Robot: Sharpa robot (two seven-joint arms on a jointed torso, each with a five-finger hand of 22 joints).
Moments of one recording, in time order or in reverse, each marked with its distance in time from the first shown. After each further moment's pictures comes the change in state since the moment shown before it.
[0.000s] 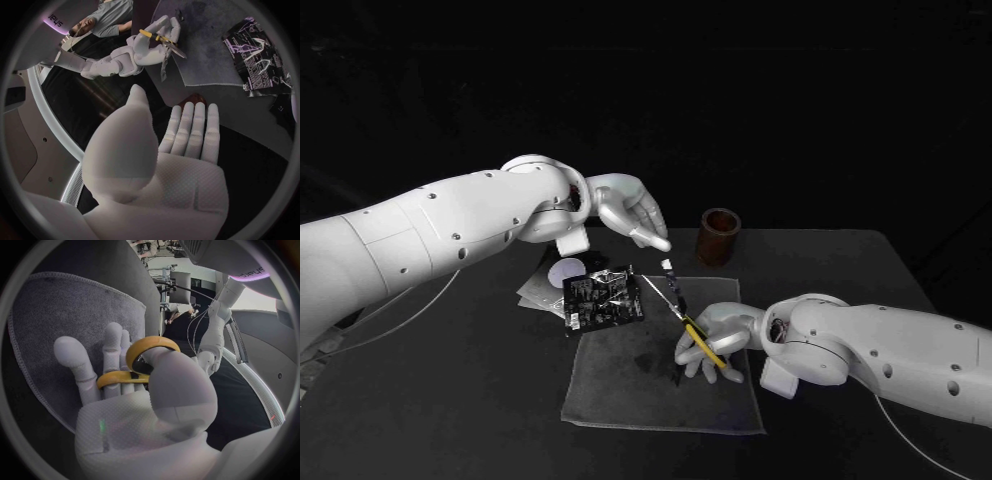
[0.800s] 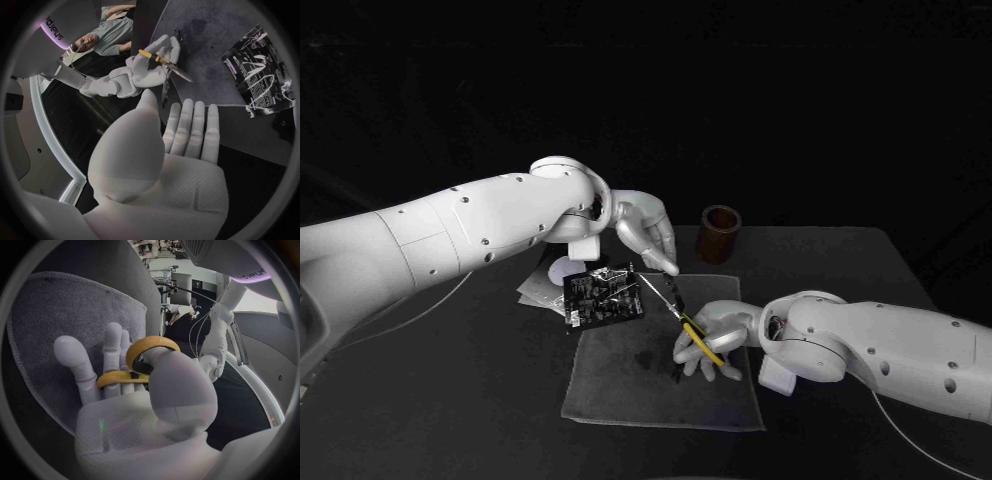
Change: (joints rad) left arm -0.003 0.063 -0.015 -0.014 -0.091 0.142 -0.022; left_hand 0.095 0.112 0.071 -0.009 0.000 0.087 -0.006 0.000 -0.012 0.101 -0.033 0.000 0.013 0.034 -0.028 0.041 0.007 -0.001 -0.007 0.000 0.000 0.001; right arm 0.001 0.008 0.000 0.000 -0.013 0.002 -0.008; right_hand -0.009 -0.009 0.003 -0.003 0.000 -0.001 0.001 0.000 0.000 0.001 0.001 -0.005 -0.003 0.000 0.000 -0.004 0.000 0.000 0.002 0.002 -0.005 -0.011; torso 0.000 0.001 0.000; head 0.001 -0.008
